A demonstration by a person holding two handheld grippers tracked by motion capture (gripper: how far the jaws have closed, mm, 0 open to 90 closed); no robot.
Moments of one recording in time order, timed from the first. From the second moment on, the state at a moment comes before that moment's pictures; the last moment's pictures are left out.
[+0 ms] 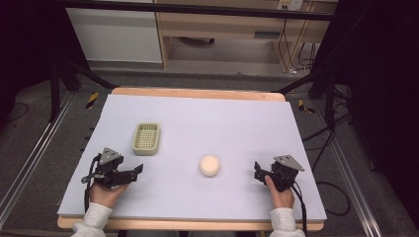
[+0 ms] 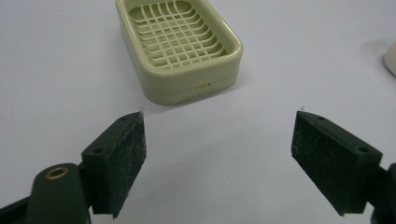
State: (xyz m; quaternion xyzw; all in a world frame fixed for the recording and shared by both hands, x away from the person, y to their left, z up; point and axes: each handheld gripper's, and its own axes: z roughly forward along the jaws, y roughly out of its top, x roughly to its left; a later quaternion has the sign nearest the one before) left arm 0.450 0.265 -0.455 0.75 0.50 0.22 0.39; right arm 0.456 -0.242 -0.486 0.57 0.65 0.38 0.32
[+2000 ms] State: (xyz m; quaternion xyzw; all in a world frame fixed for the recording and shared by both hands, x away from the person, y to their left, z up) left arm 0.447 0.220 -0.436 0.78 0.43 0.21 0.40; right arm 0.457 -0.241 -0.487 0.57 0.66 0.37 0.32
